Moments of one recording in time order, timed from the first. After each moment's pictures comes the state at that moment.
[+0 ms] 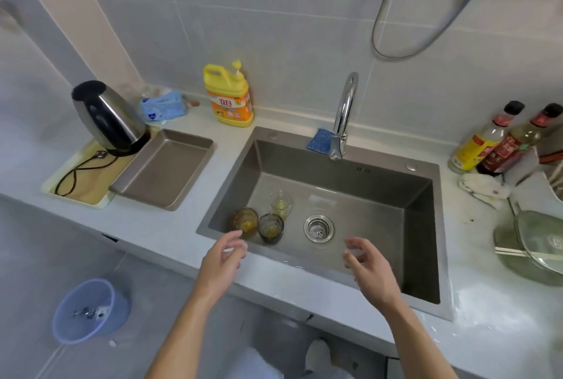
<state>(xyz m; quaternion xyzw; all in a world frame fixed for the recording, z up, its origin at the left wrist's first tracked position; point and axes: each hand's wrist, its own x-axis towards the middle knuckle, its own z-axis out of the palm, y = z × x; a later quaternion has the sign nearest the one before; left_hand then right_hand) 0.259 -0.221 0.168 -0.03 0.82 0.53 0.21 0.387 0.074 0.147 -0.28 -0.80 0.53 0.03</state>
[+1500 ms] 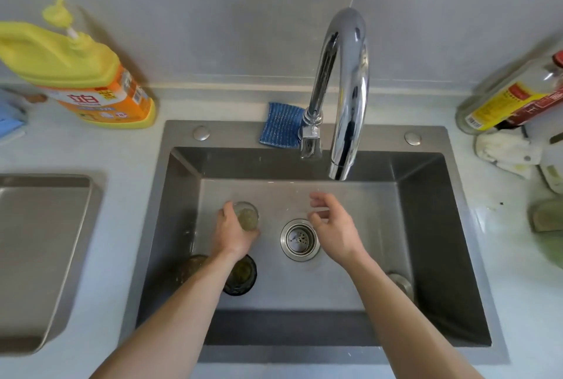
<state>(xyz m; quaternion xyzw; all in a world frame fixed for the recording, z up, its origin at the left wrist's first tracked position) 0.031 -0.034 -0.001 0.06 0.91 0.24 0.32 0.170 0.133 0.063 -0.44 -0.71 0.56 -0.01</state>
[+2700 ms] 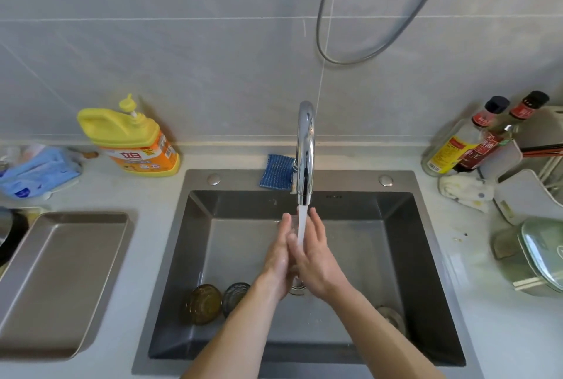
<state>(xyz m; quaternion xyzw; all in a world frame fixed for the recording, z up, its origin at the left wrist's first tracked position) 0.108 0.042 0.120 -0.13 0.57 0.63 0.52 0.185 0.110 0.123 -0.29 -0.77 0.56 0.02</state>
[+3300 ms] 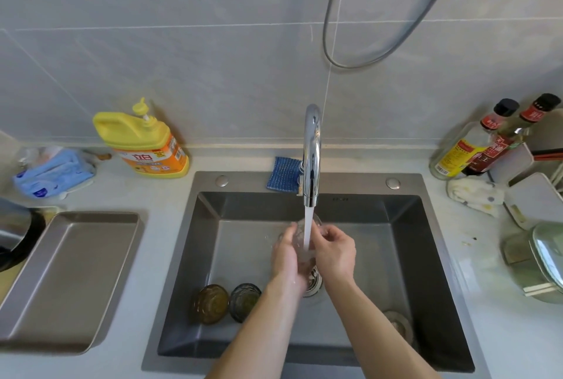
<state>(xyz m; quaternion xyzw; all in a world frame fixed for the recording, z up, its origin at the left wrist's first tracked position) 0.112 0.051 0.121 -0.27 0.50 0.69 0.45 0.170 0.115 0.140 -0.50 -0.56 0.63 0.18</state>
